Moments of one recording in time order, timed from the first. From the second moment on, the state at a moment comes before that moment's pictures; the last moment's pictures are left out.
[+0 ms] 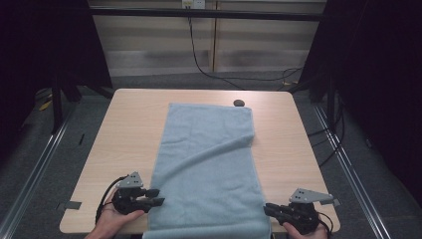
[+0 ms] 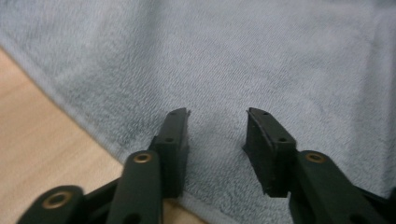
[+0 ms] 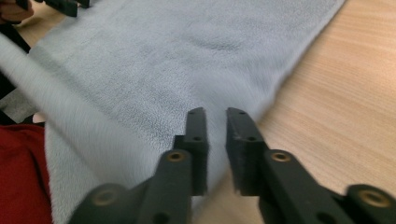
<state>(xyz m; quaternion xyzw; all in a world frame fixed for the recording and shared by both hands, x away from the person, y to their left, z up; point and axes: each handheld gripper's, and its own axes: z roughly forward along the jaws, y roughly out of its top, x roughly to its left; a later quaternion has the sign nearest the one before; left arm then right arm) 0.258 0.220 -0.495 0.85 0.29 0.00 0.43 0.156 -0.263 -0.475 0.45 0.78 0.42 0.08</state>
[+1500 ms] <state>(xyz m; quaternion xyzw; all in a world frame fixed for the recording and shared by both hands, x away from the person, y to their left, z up) 0.298 0.190 -0.505 0.86 0.31 0.08 0.41 0.215 -0.222 -0.501 0.40 0.82 0.40 0.05</state>
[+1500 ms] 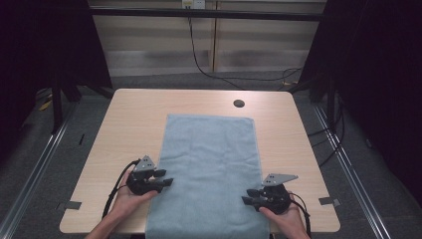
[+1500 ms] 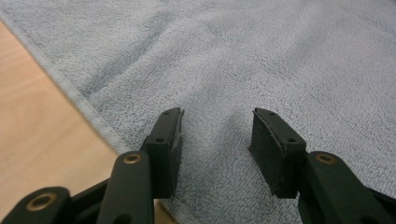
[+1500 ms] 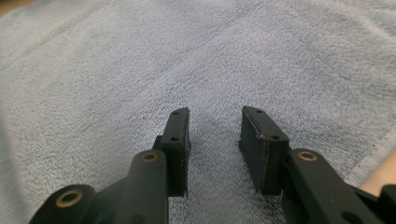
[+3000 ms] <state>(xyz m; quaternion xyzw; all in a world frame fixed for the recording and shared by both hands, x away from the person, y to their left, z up) 0.352 0.194 -0.505 0.85 0.34 0.10 0.39 0.293 -0.201 -0.504 0.41 0.82 0.40 0.07</state>
